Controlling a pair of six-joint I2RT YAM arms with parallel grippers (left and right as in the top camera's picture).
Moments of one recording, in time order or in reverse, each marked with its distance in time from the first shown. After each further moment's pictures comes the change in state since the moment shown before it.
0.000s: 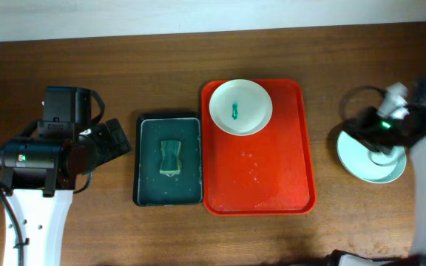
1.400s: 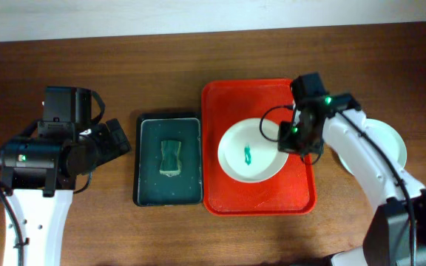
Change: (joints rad) left arm 0.000 0.000 0.000 0.000 0.000 0.000; right arm 0.482 0.227 -0.098 0.056 0.281 0.177
